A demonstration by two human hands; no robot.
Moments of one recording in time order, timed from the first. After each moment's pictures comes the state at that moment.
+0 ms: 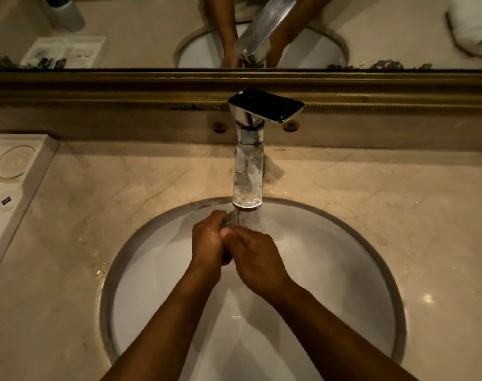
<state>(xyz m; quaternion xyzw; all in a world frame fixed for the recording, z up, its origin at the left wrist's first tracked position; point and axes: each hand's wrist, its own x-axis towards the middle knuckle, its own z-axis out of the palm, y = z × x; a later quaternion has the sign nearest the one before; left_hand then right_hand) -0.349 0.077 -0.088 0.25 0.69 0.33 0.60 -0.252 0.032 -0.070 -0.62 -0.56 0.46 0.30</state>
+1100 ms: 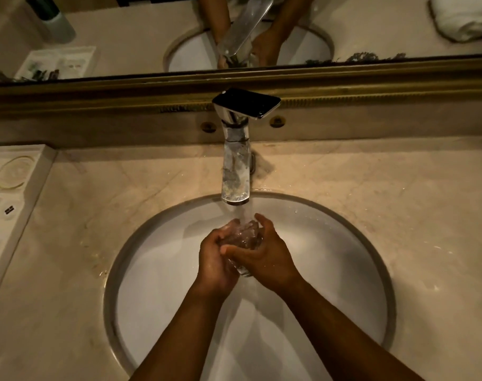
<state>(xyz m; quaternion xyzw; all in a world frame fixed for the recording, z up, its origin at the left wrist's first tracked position) -0.340 0.045 -0.099 0.08 0.55 0.37 0.74 -0.229 0.016 -0.078 -0.68 -0.39 0.54 0.30</state>
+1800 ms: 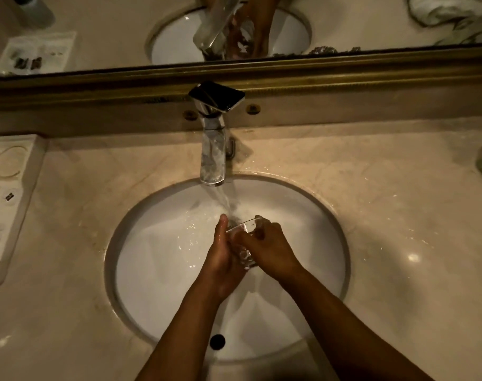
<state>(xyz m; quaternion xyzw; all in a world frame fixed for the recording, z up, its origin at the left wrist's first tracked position) -0.313 -0.012 -0.063 0.12 0.54 0.25 0.79 -0.197 -0.030 -0.051 -0.70 -0.33 0.56 0.28</state>
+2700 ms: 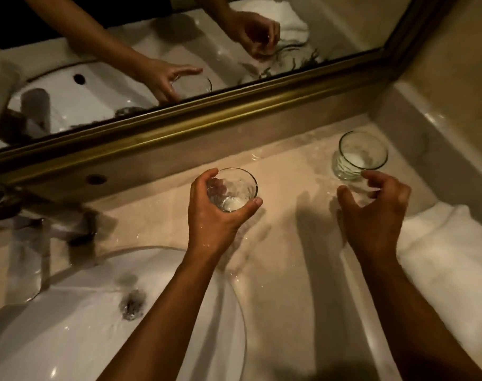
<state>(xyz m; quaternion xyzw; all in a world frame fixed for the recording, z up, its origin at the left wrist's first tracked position) -0.065 0.058 -0.030 0.65 0.49 0.30 0.50 0.133 -0.079 -0.019 -0.88 -0.19 0.02 0.44</state>
